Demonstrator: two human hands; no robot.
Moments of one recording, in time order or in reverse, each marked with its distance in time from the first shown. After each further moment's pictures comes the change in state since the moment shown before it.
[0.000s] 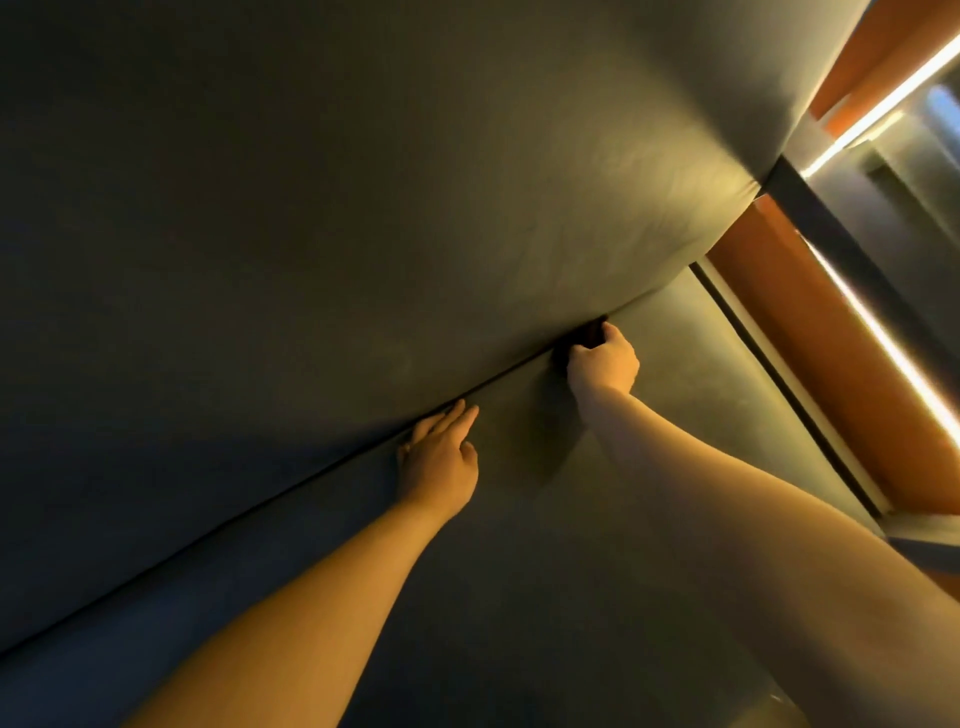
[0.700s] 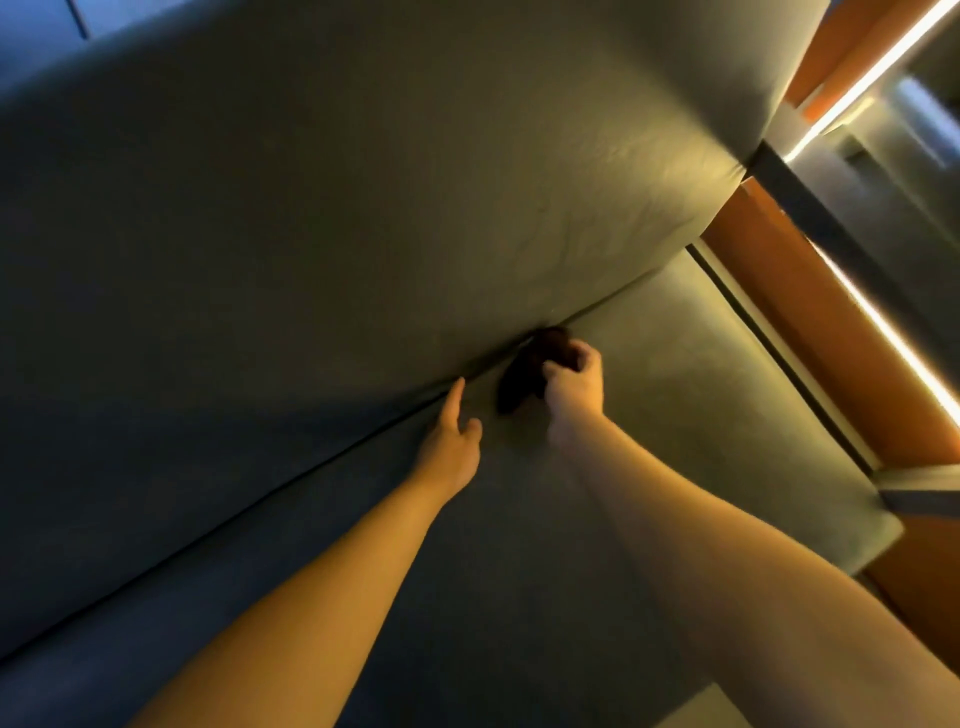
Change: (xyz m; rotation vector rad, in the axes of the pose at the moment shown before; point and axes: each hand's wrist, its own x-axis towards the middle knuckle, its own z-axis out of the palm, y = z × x) left_hand -0.051 0.014 -0.048 -0.522 -0.144 -0.257; right_hand -0.098 0.015 0.026 0.544 -0.111 0.148
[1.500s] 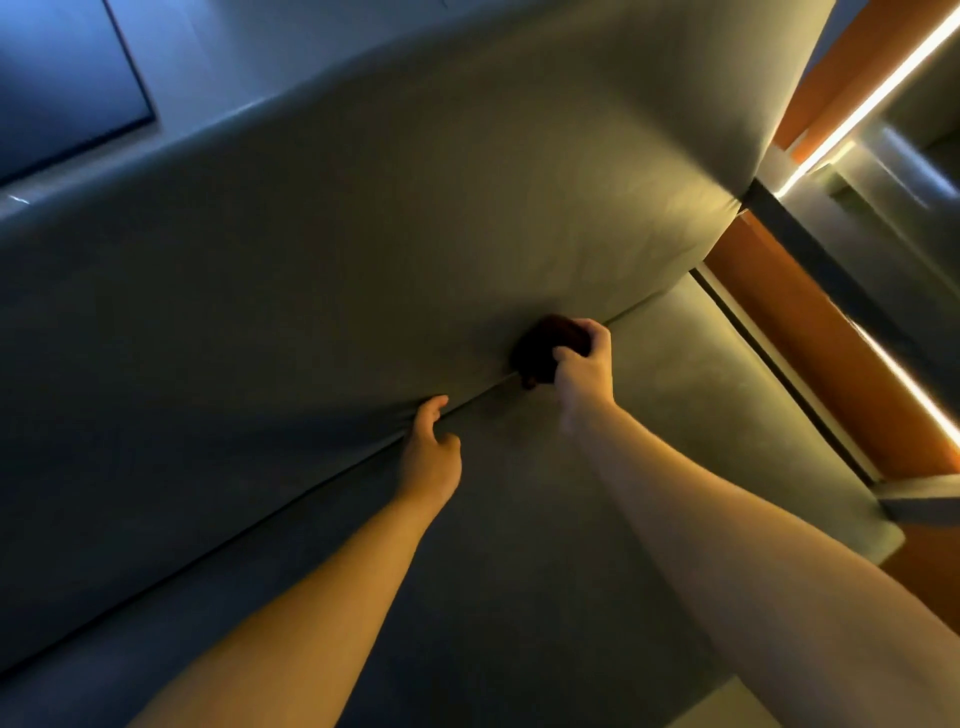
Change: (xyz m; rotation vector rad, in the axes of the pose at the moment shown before) left_hand -0.032 -0.005 -0.039 -0.095 0.226 0.035; right_hand -0.055 -0.056 0.012 0.010 -0.060 -0.125
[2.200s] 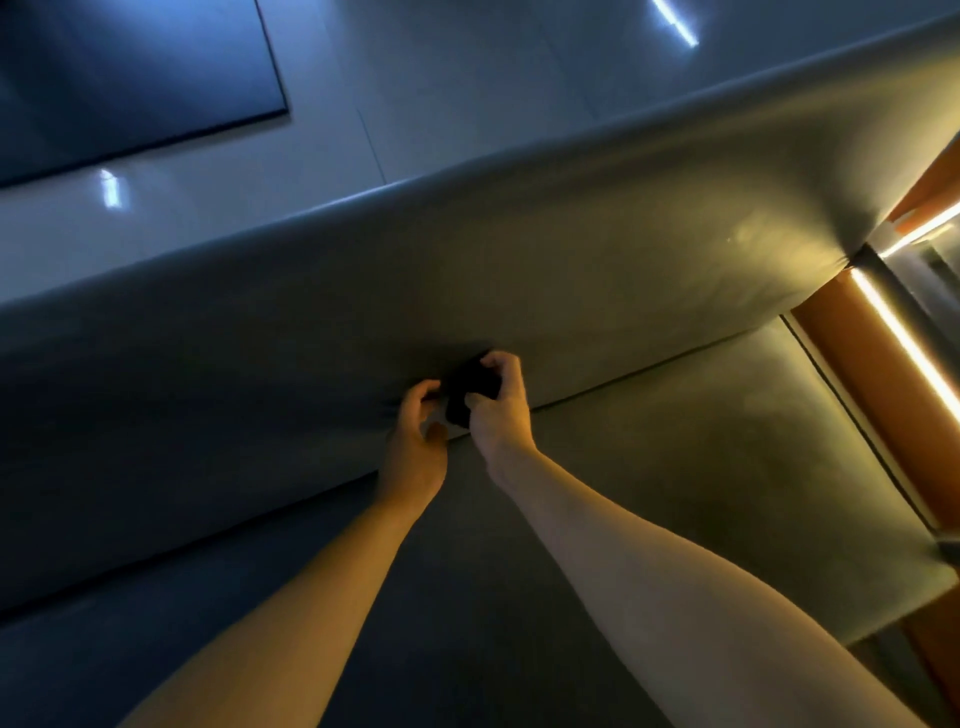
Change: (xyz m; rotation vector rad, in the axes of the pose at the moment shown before) left_hand -0.065 -0.055 -0.185 -0.126 0.133 0.139; right_hand -0.206 0.056 0.156 -0.311 -0.397 -0.098
